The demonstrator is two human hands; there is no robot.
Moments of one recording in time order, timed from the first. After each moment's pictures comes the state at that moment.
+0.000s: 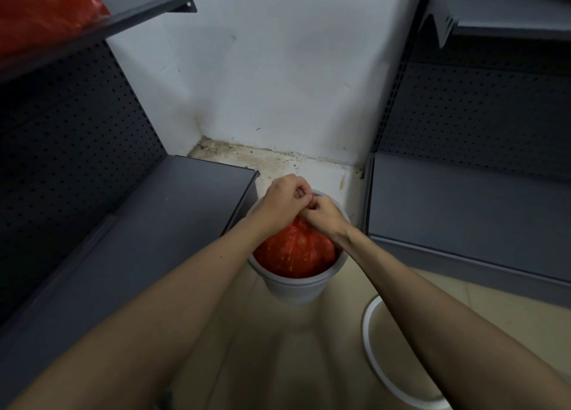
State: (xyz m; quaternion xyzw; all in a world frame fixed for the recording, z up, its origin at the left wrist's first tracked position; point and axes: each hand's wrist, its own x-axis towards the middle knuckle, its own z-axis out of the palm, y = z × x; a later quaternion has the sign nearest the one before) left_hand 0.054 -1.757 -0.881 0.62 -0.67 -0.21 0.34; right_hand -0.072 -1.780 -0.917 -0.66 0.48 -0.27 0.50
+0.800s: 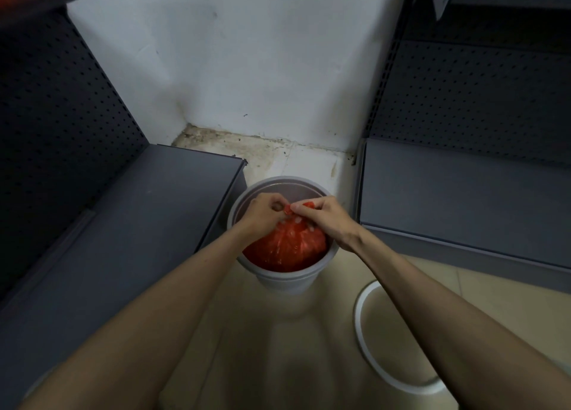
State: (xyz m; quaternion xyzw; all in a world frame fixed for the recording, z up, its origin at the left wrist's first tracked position) left_hand 0.070 -1.757 -0.946 0.67 -0.58 -0.37 0.29; right_hand -0.105 -1.766 -0.914 -0.61 0.44 -0.26 0.60
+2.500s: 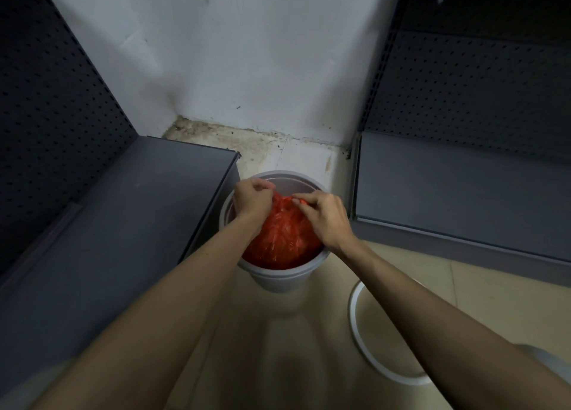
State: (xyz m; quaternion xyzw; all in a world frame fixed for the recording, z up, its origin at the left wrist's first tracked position) left_hand 0.053 -1.762 -0.944 0.75 -0.32 -0.34 0.46; right_hand -0.107 -1.757 -0.942 -0.76 0.51 -0.28 0.29
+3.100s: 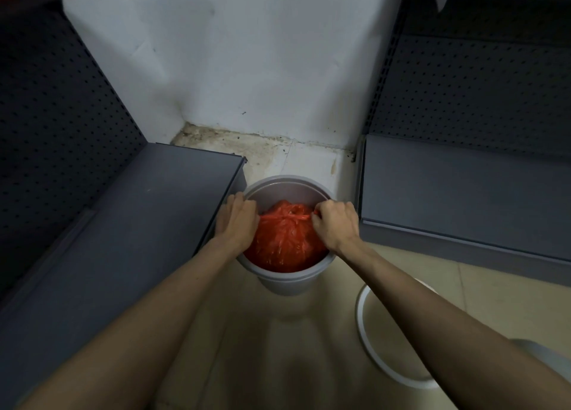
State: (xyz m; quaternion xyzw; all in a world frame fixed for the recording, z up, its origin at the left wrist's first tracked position) left_hand 0.096 -1.724 -0.941 0.75 -0.66 -0.06 0.05; right_hand -0.102 -1.761 -0.945 -0.78 0.61 -0.10 0.12
